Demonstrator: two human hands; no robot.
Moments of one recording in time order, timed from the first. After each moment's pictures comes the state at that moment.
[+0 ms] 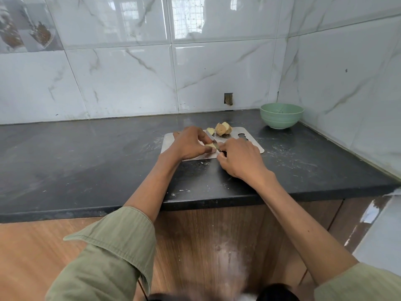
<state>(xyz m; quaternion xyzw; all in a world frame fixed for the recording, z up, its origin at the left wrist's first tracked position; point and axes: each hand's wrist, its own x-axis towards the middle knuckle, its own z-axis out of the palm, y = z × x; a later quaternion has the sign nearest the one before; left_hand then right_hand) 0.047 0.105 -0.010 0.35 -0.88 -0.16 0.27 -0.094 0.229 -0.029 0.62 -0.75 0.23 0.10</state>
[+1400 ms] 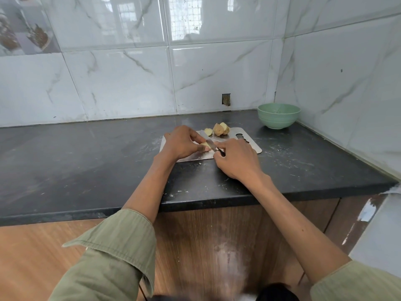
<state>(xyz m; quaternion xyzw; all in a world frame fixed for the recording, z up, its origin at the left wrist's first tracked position) 0.054 0.089 -0.014 0.38 -0.86 -0.18 0.30 -0.089 0.230 -0.034 0.60 -0.73 0.31 0.10</state>
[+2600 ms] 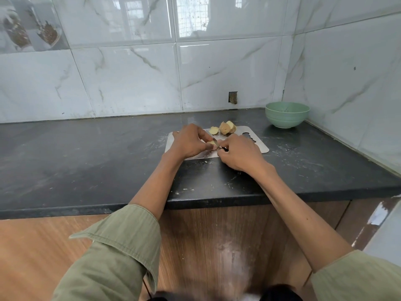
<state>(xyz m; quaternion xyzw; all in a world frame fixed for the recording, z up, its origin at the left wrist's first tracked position) 0.051 0.093 -0.014 0.36 -0.87 -0.17 0.29 -0.093 0.211 -0.024 0.62 -0.75 0.25 0.02</state>
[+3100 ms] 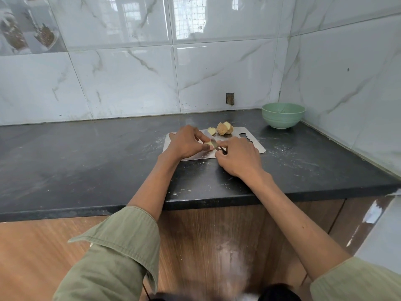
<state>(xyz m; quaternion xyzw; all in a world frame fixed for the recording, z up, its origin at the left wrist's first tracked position) 0.051 0.091 -0.014 0.37 -0.86 -0.18 0.29 -0.085 0.228 -0.030 0.59 -0.74 0.32 0.09</state>
